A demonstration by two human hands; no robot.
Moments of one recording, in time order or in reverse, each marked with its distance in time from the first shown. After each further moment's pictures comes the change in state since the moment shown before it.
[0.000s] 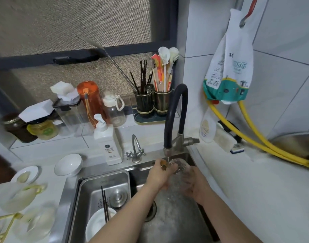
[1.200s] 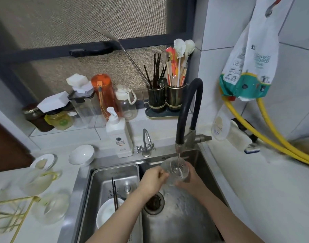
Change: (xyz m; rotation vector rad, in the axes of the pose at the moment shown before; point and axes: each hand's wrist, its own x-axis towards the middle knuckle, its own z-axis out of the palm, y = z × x) left_hand -0.009 -0.047 -0.039 0.429 0.057 0.243; right_hand 0.019 0.029 0.016 -0.431 -0.274 -0.425
